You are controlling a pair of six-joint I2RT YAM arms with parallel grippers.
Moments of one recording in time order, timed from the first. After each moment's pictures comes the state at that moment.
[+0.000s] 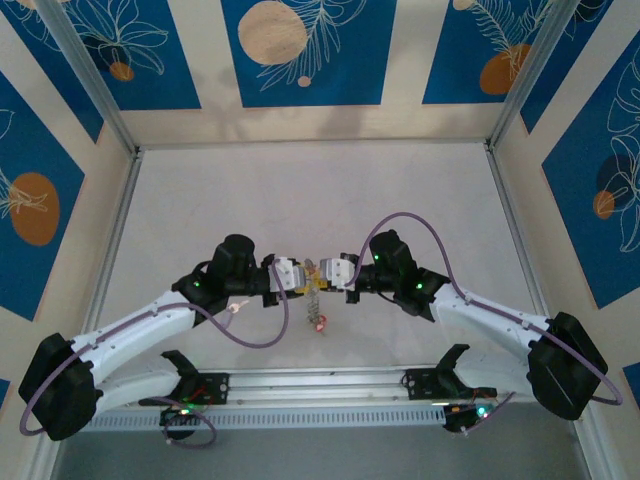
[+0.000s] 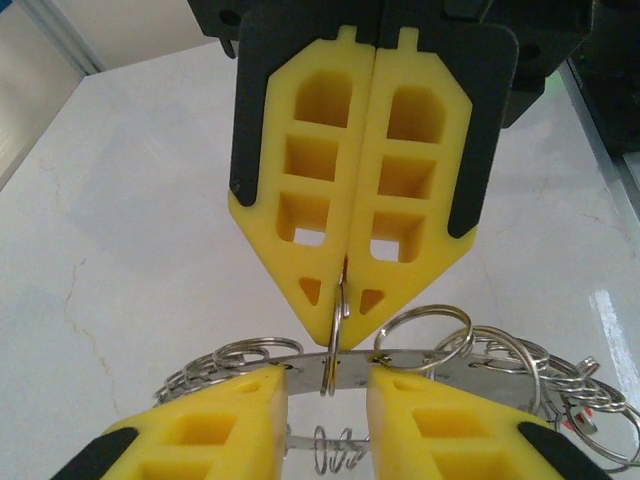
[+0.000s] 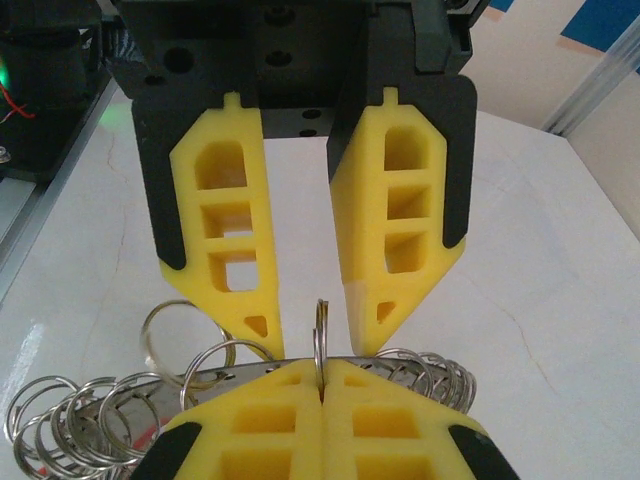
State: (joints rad) left arm -0.73 1.06 0.62 -0.06 0.51 0.61; right arm 0.76 1.13 0.59 0.09 -0.56 -0.63
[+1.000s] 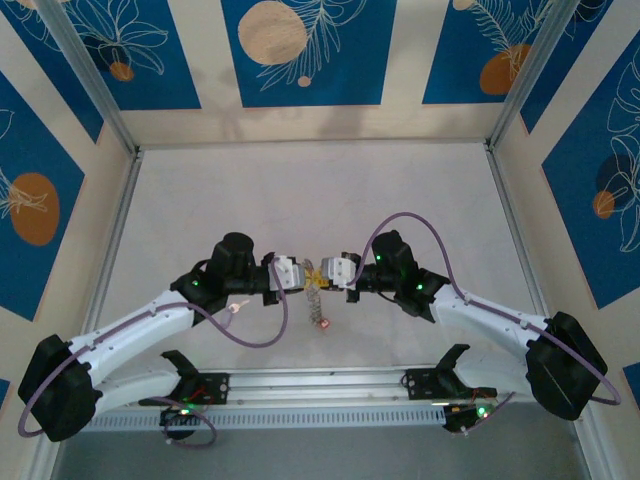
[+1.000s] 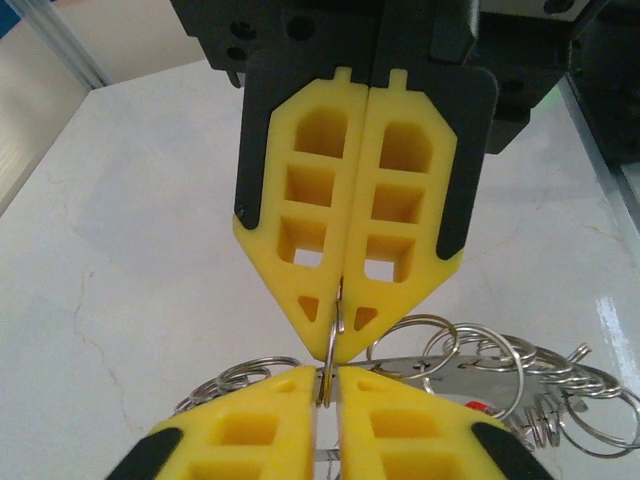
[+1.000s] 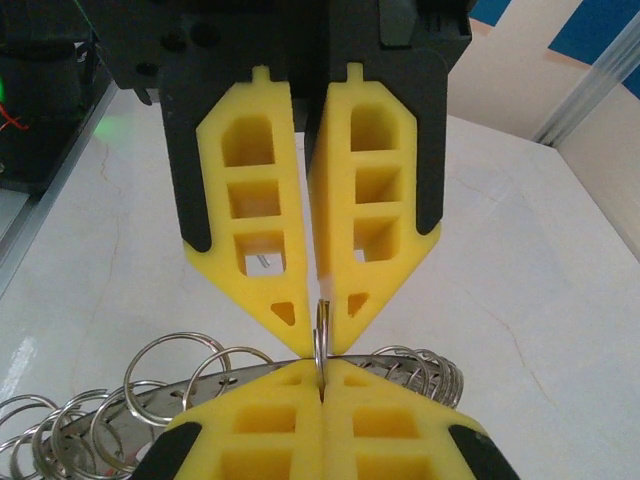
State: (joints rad) left arm -0.73 1.06 0.63 -0.07 0.52 0.61; right arm 0.76 1.13 0.57 0.15 -0.57 -0.61
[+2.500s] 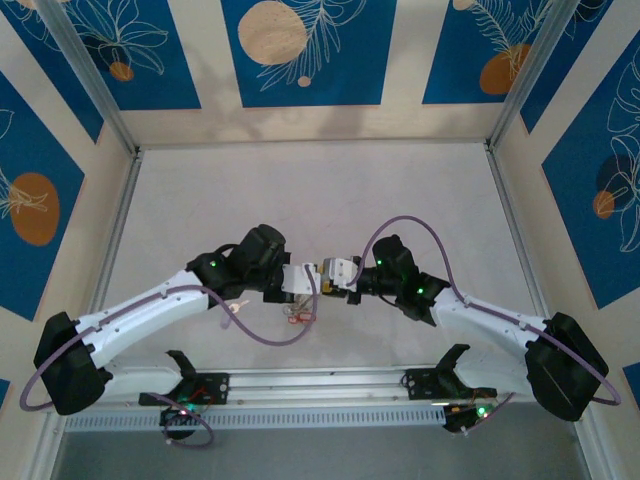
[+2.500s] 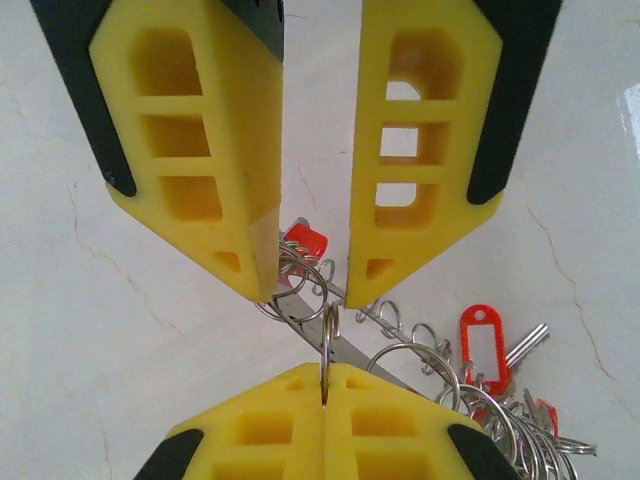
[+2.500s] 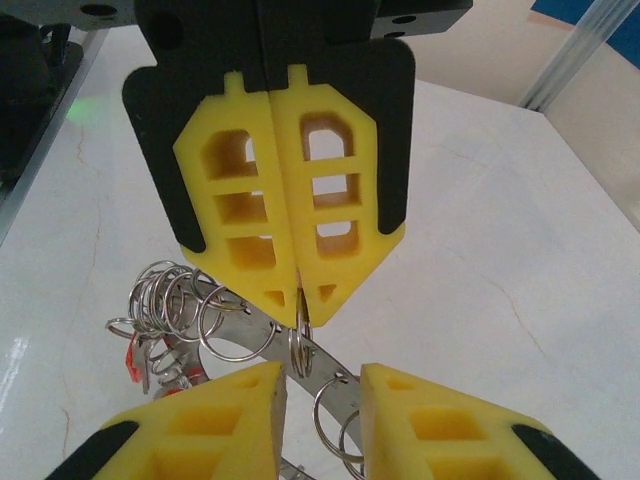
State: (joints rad) left arm -0.87 1.20 0.93 -0.54 0.19 0.83; right arm 0.76 1.12 0.53 0.17 -0.51 -0.57
